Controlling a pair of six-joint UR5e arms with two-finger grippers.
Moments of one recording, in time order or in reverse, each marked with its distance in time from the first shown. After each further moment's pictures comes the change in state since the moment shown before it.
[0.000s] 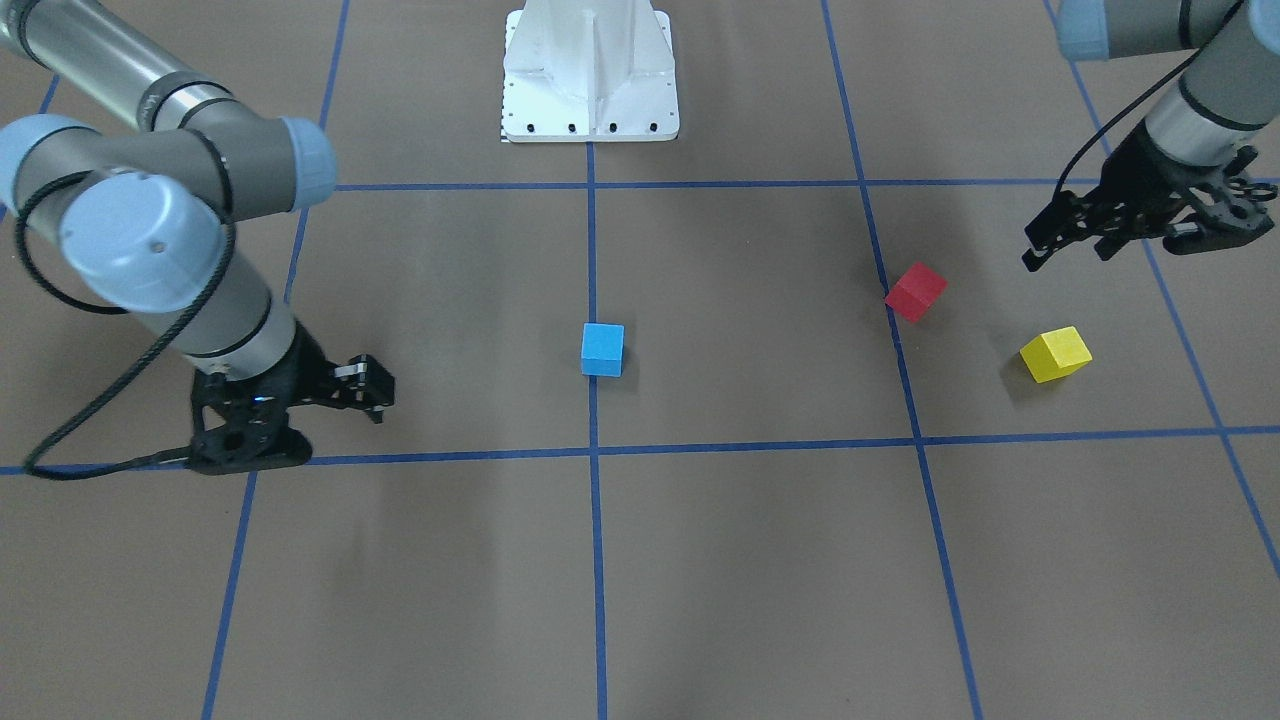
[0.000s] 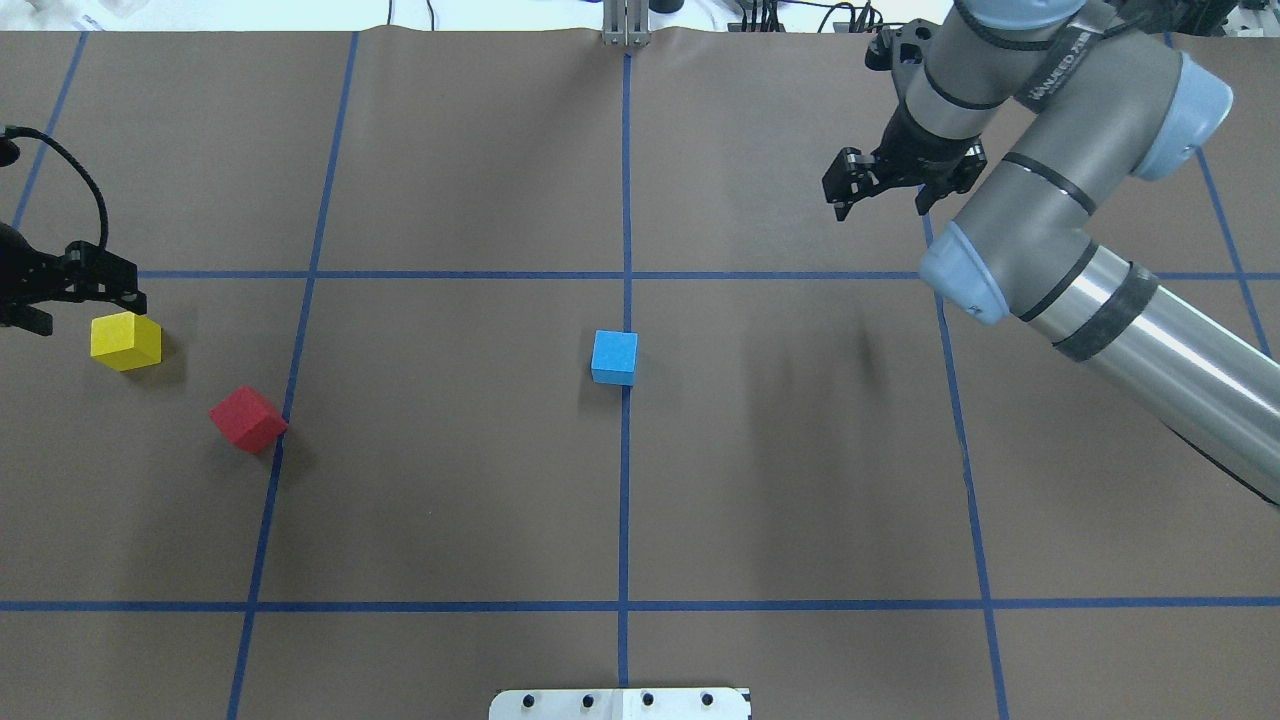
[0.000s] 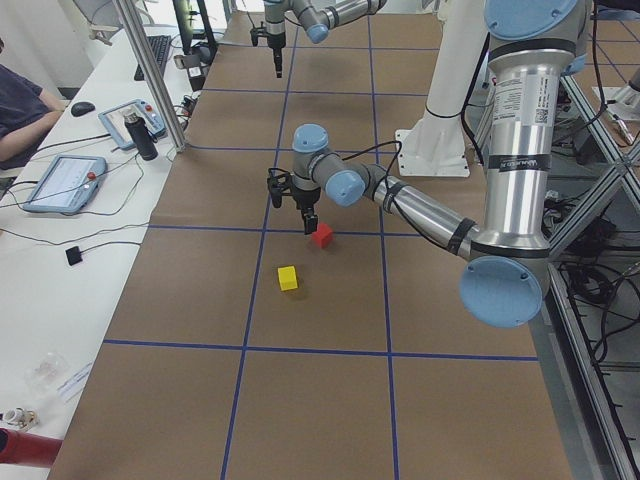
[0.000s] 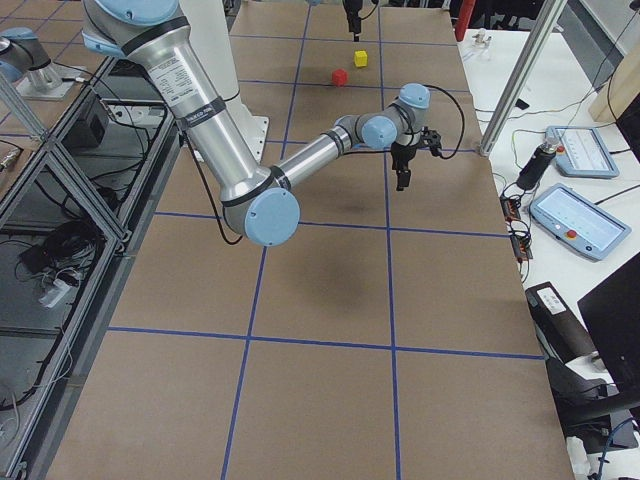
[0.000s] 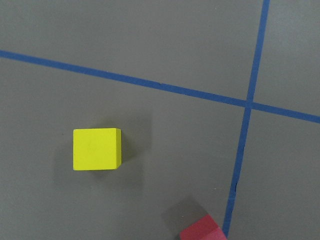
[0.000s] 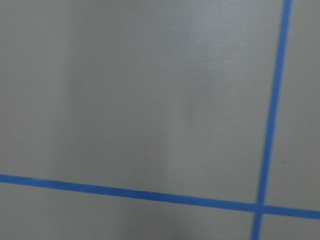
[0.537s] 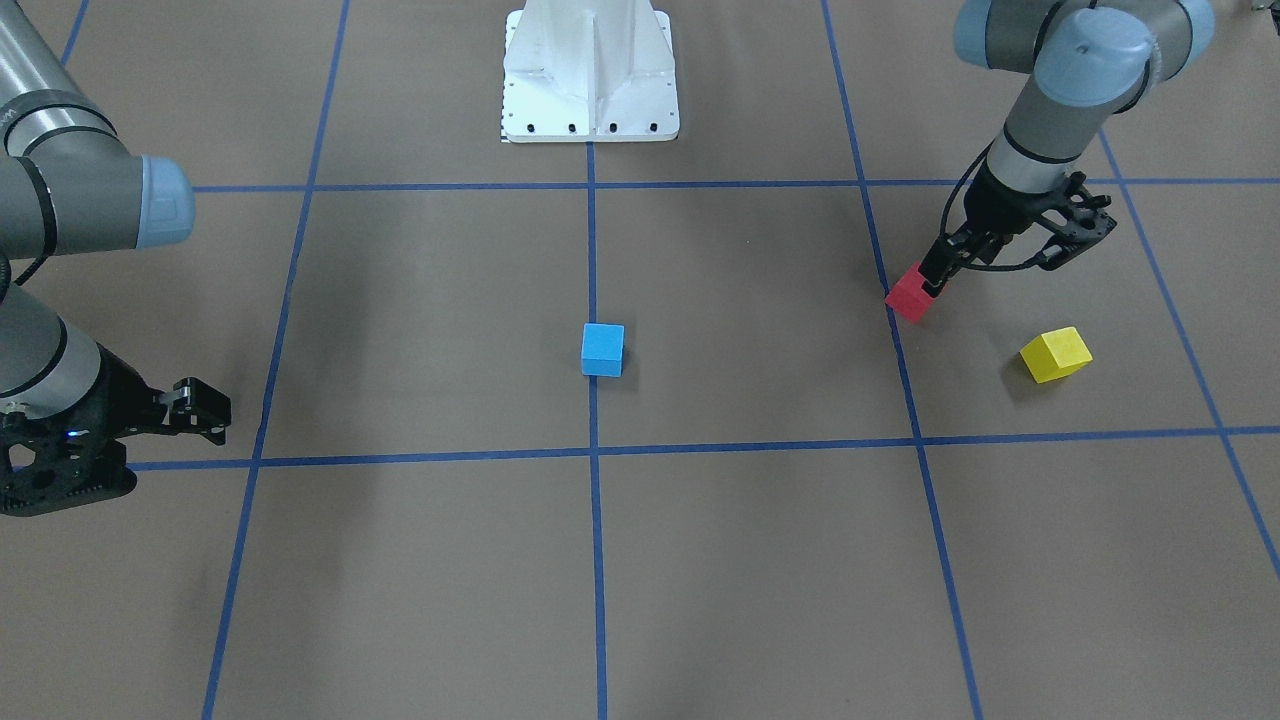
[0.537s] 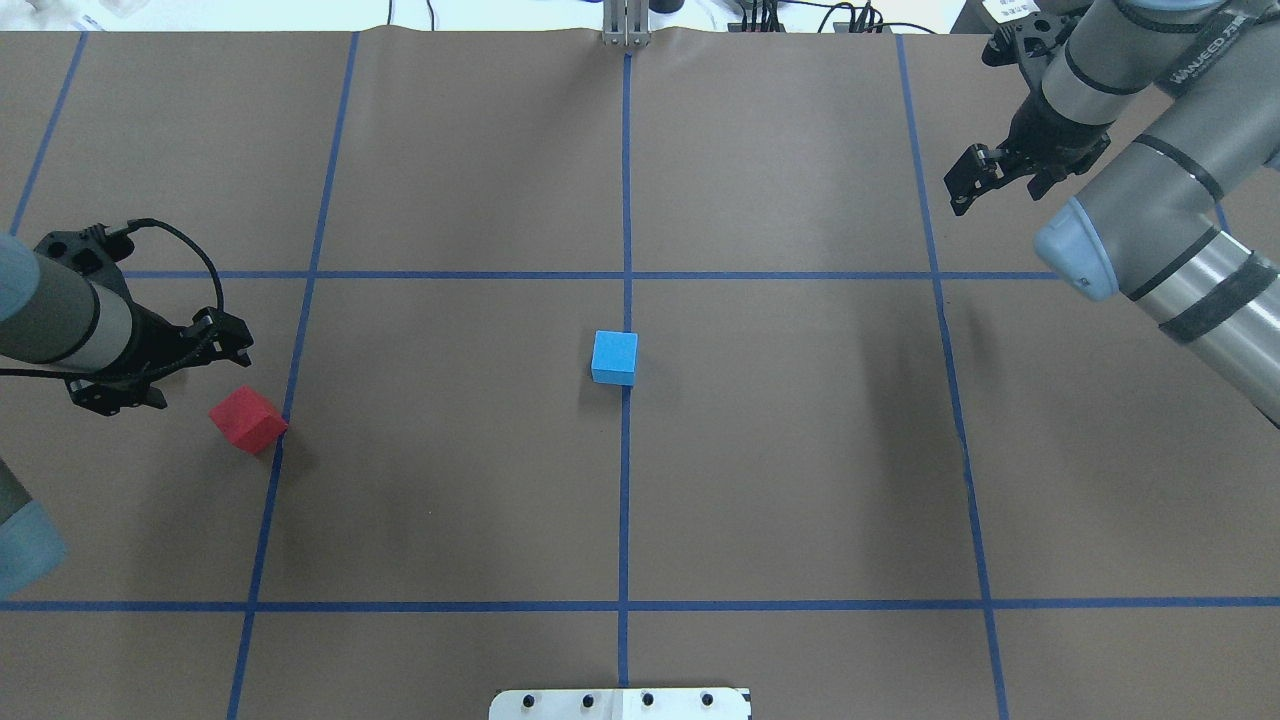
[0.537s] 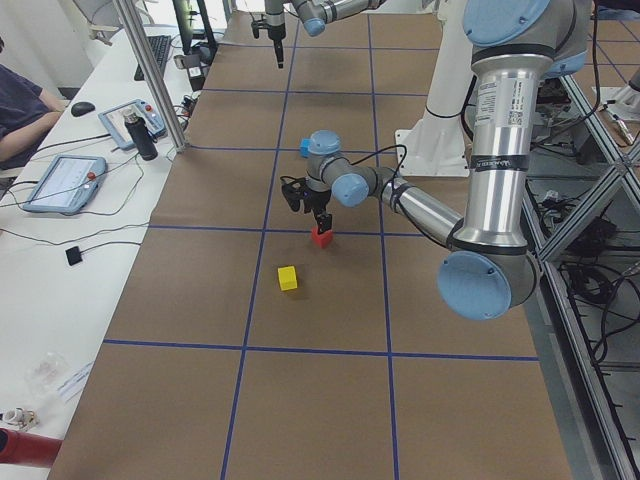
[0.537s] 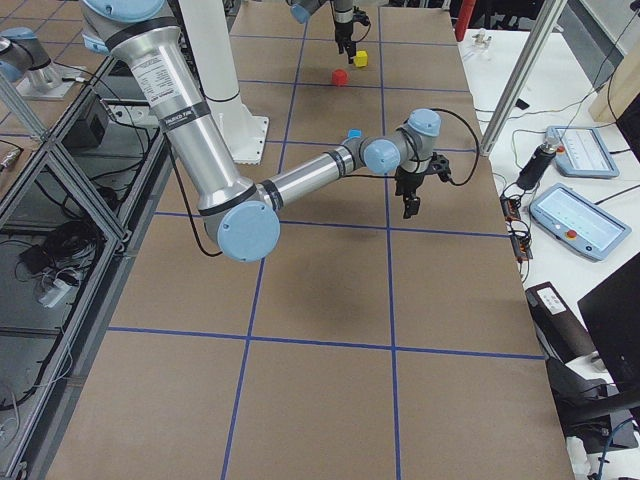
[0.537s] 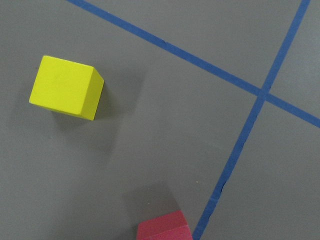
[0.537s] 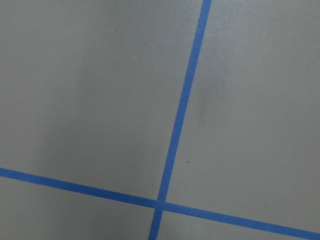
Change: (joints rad) left arm 0.156 -0.019 0.039 -0.026 0.133 -0.259; right arm 0.056 -0.054 -0.014 0.008 0.032 -0.120
